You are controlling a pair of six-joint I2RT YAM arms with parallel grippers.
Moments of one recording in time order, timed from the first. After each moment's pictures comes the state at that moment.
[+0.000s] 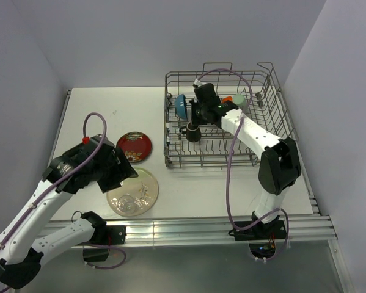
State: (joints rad) left arm -0.62 0.87 1.12 -1.24 -0.04 -1.07; right arm 0.51 1.77 1.51 -0.53 0.05 0.36
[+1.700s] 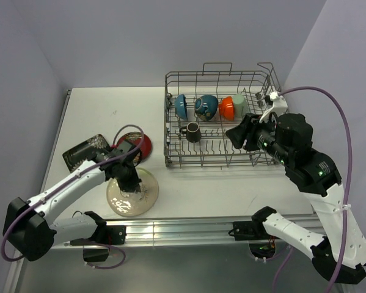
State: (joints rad) left arm -0.63 1.15 0.83 -0.98 0.03 -0.99; right arm 0.51 0.87 1.38 -0.86 0.04 0.43
